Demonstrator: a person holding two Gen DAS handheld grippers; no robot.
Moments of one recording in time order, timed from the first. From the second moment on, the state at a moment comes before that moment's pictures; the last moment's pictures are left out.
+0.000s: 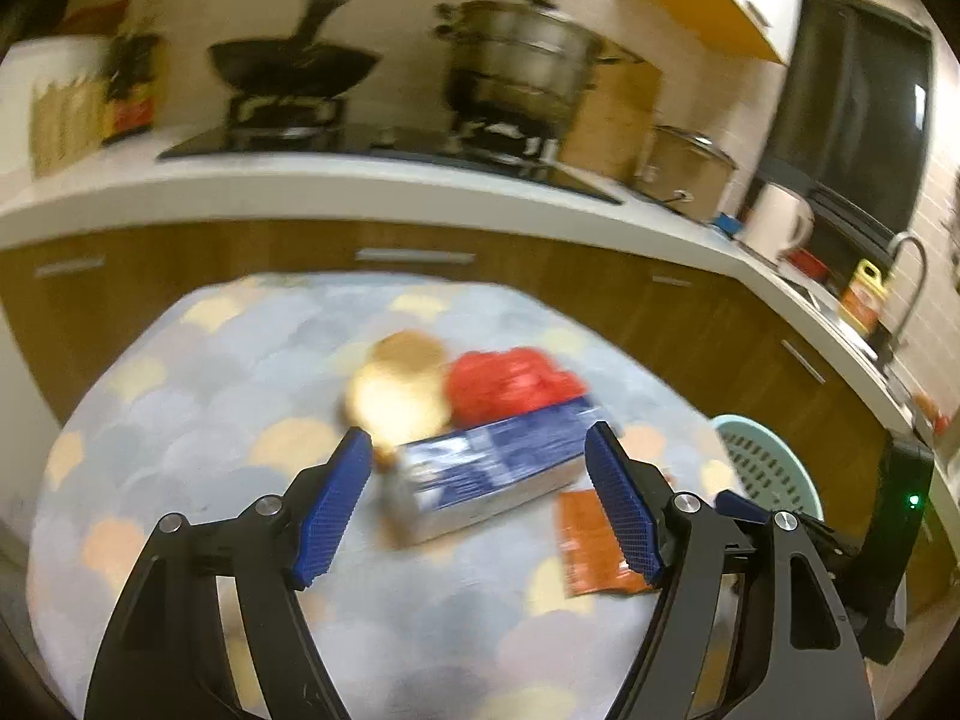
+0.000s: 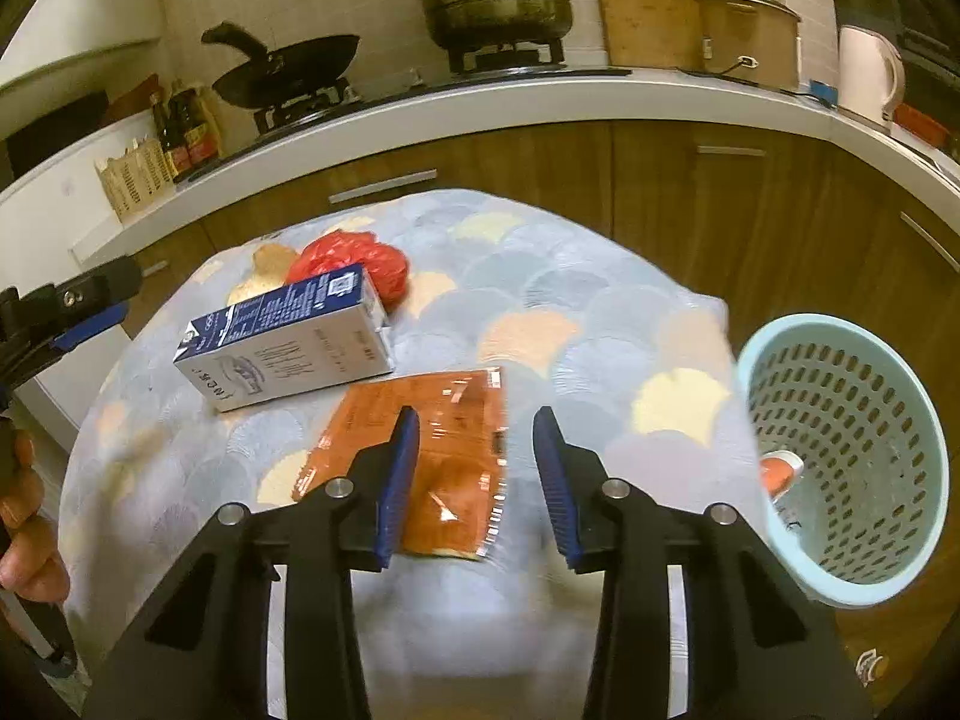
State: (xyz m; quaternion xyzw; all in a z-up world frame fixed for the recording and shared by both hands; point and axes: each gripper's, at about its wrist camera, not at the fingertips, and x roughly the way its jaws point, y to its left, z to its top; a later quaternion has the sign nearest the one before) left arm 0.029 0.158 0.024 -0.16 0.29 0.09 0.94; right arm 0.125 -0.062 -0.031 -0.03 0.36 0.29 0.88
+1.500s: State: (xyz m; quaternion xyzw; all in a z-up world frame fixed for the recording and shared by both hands) left arm 0.093 0.127 -0.030 -0.04 0.39 -0.01 0.92; right arm 0.132 -0.083 -0.038 -0.02 0.39 0.30 0.87
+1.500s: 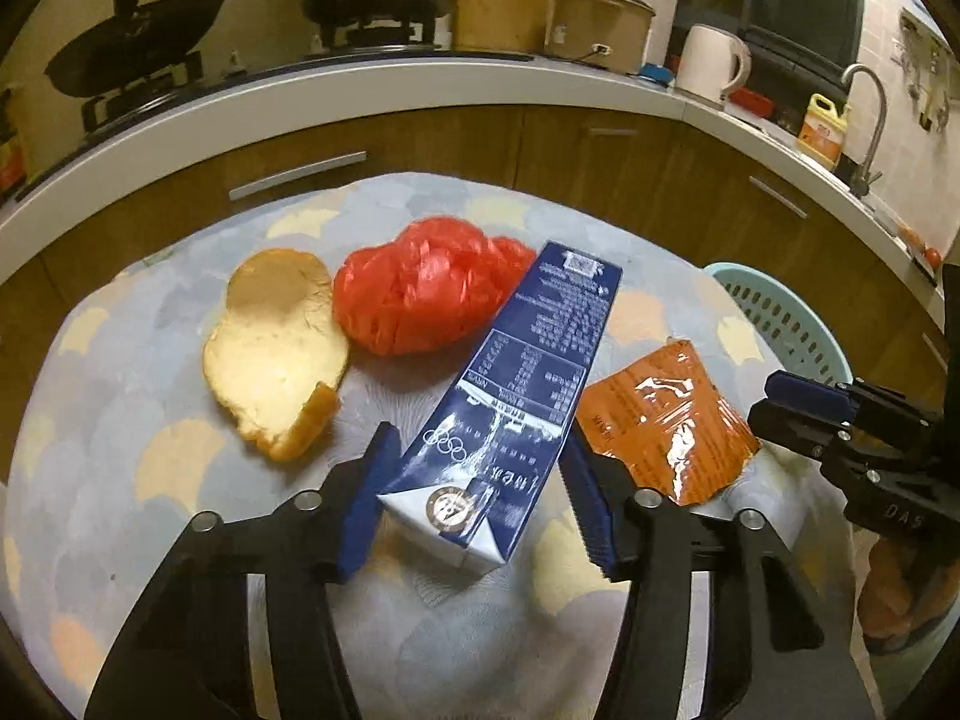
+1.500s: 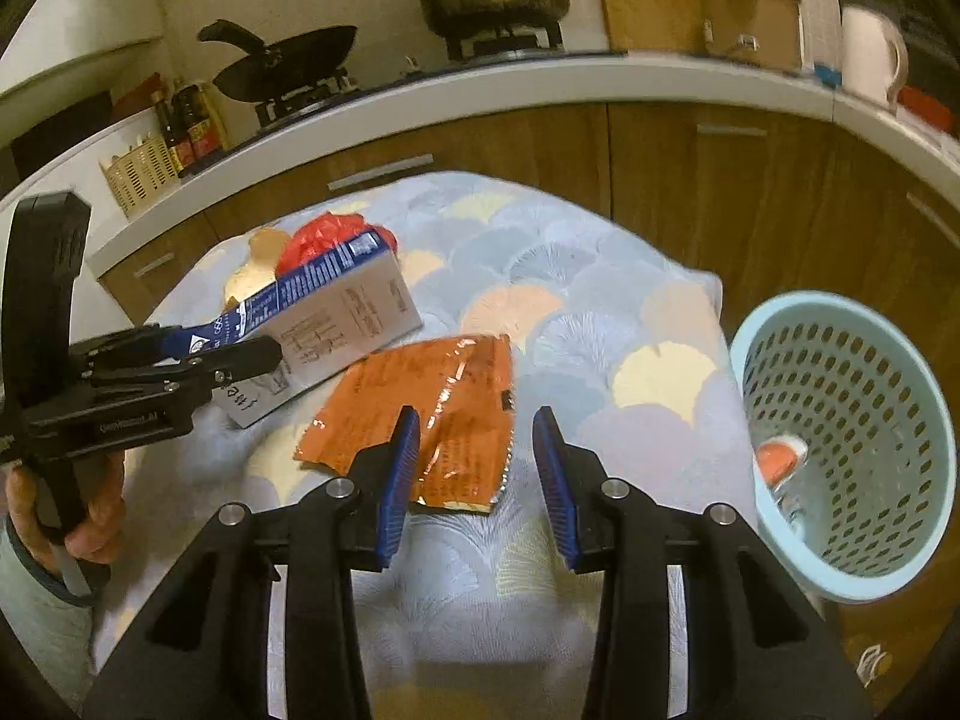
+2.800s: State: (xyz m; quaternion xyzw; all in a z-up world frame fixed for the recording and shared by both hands) left arm -0.001 0.180 -0.014 -0.16 0.33 0.03 0.93; right arm 0.117 0.025 -0.061 -0.22 0.39 0.40 0.79
